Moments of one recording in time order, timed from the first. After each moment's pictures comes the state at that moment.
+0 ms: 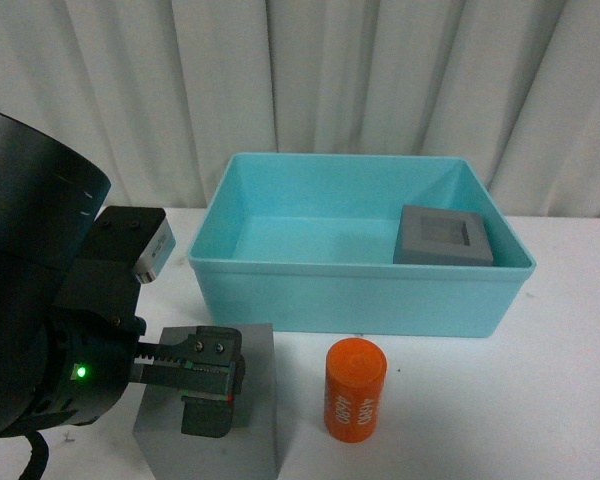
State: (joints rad) left arm -0.40 1.72 0.67 0.16 -0.12 -0.22; right arm 0.00 0.00 0.01 0.00 0.00 0.00
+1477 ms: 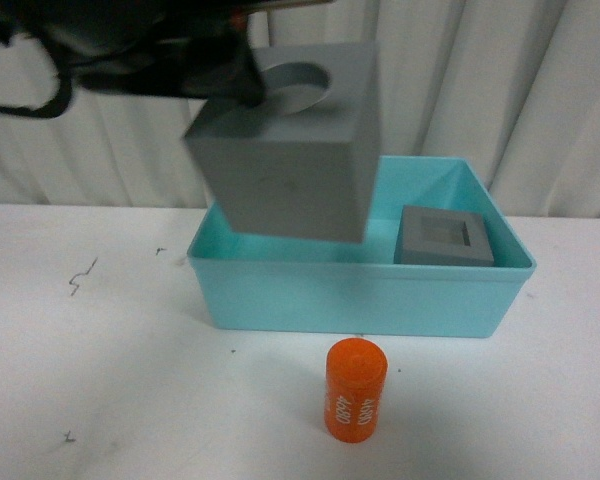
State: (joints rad) left arm -0.45 1.54 1.14 -0.19 0.00 -0.13; right arm 0.00 0.00 0.01 0.00 0.00 0.00
